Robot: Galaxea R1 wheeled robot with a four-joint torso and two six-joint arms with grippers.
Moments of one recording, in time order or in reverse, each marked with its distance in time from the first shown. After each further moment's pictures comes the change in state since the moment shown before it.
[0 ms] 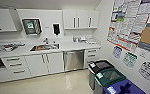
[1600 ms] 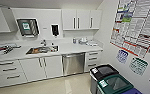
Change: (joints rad) left arm 0.003 0.000 -0.002 0.000 0.002 0.000; right arm 0.002 0.003 -0.006 -0.001 -0.001 -0.001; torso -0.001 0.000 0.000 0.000
